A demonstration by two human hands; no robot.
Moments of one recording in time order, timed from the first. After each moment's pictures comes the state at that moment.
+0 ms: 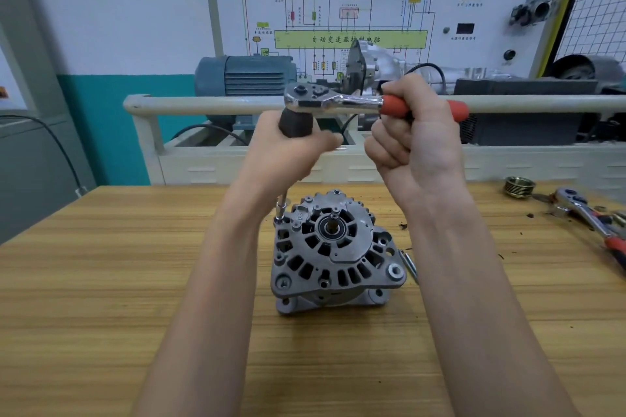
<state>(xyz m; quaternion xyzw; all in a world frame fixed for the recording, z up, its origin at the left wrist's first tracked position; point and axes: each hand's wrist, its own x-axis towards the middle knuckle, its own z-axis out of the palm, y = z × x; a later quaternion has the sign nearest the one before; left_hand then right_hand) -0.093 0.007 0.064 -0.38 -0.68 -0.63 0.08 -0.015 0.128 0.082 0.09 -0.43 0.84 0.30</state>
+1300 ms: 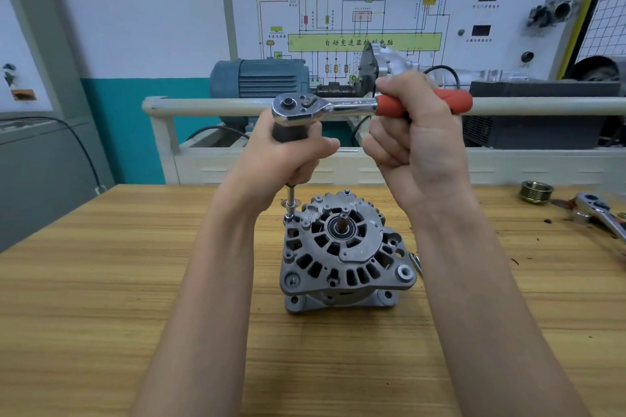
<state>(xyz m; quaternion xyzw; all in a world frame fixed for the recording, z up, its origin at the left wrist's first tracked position) -0.096 -0.008 0.061 -0.50 -0.59 -0.64 -0.01 -0.011 0.116 0.081 0.18 -0.45 0.82 0.30</state>
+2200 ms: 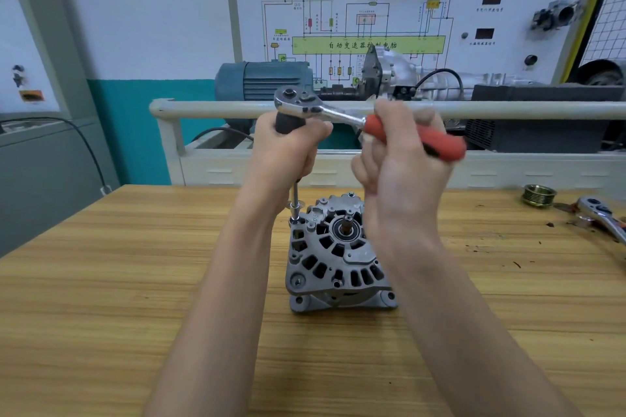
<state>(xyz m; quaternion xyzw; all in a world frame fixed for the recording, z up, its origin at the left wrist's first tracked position) -0.095 0.003 0.062 -0.36 -0.57 -0.73 0.07 -0.008 0.081 0.062 0.11 -0.40 0.81 0.42</state>
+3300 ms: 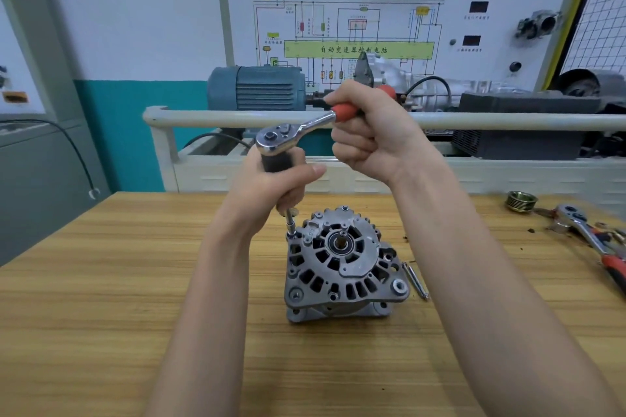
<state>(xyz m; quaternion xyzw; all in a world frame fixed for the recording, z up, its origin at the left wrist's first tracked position) -0.106 -0.024 0.061 -0.48 -0.57 -0.66 -0.04 -0.038 0.110 0.128 0.07 -0.56 0.82 0.10</state>
